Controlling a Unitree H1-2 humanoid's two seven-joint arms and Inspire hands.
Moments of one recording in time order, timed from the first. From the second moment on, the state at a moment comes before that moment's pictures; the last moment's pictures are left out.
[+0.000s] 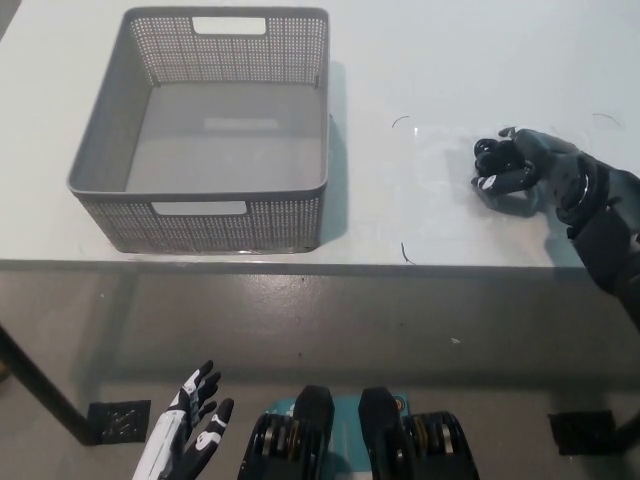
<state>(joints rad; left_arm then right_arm) 0.11 0.10 -0.06 0.08 0.08 -0.17 -0.06 -1.09 -0.29 0.42 1.24 -0.56 0.12 0.14</state>
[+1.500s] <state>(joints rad) 0.09 0.10 -0.05 0.08 0.08 -0.17 -0.06 -1.07 -0.28 0.17 0.89 -0.45 -0.19 -0.28</state>
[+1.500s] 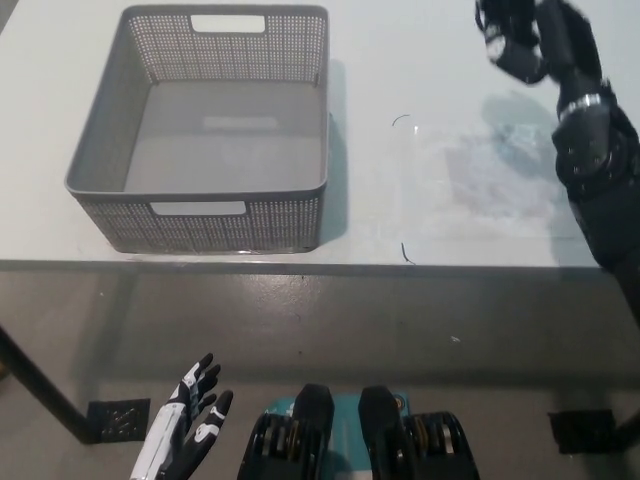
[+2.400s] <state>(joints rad) 0.09 0.10 -0.07 0.09 0.10 -0.17 -0.06 -1.25 0.09 0.25 0.91 -0.46 -0.06 -0.24</state>
